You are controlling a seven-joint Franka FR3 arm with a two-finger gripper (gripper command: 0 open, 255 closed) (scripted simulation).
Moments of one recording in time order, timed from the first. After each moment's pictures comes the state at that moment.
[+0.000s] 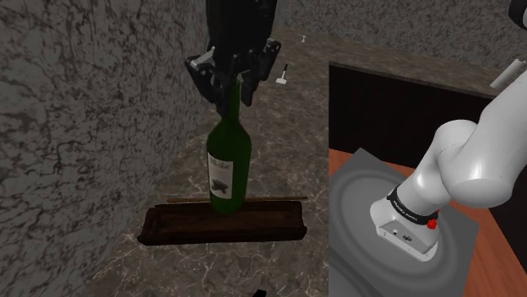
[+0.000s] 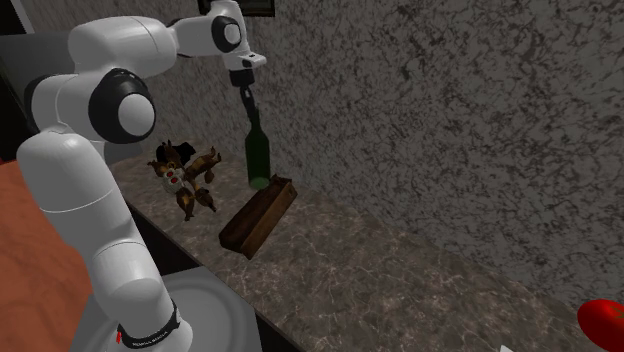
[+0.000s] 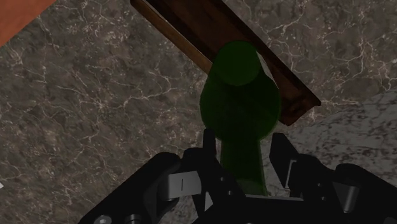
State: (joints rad) arm 0.39 -0.01 0.53 -1.59 -0.10 1.62 0.93
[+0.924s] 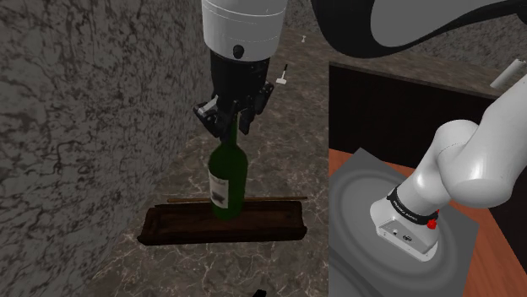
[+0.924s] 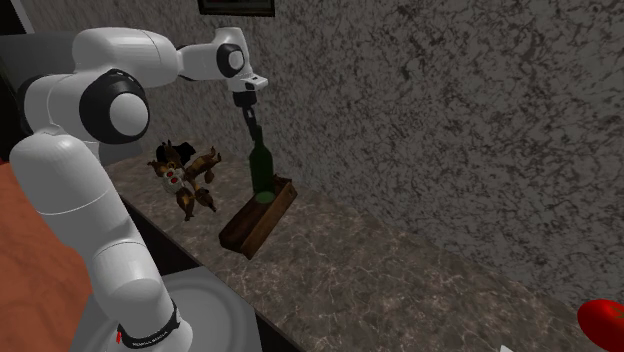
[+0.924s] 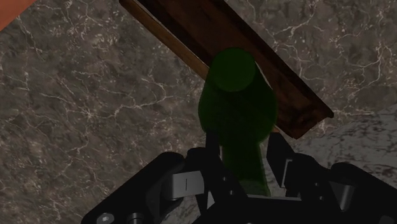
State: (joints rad) arm 0.39 -0.04 0.52 -1.79 -0.09 1.79 0.93
